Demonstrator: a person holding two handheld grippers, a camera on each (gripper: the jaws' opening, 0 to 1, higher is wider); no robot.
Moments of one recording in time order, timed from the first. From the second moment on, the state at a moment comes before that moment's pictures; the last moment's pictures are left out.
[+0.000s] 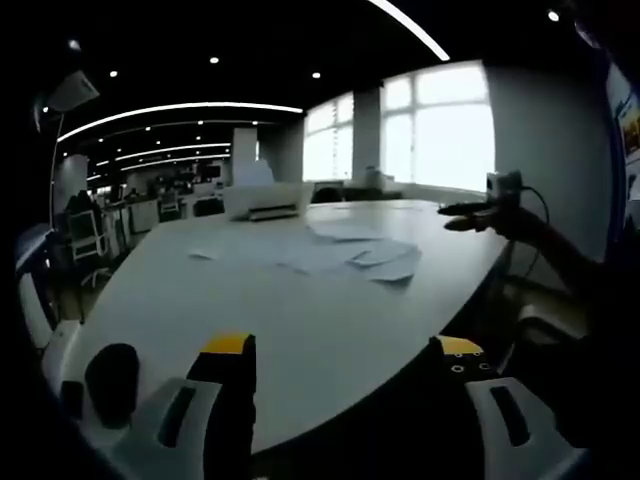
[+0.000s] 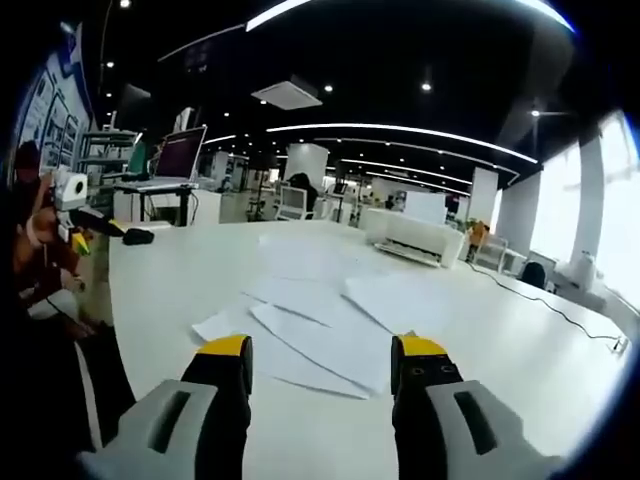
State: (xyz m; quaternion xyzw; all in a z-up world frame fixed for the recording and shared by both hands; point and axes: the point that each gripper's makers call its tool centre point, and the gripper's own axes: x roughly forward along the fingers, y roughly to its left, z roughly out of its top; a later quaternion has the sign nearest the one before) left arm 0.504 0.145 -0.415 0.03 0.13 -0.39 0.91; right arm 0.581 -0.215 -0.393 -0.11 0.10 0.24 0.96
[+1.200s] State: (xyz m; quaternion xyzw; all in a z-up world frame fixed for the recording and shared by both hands) left arm 0.506 0.141 -0.418 0.04 0.13 -0.40 0.91; right arm 0.636 -0.215 -0.413 -0.12 0.13 0.23 0.96
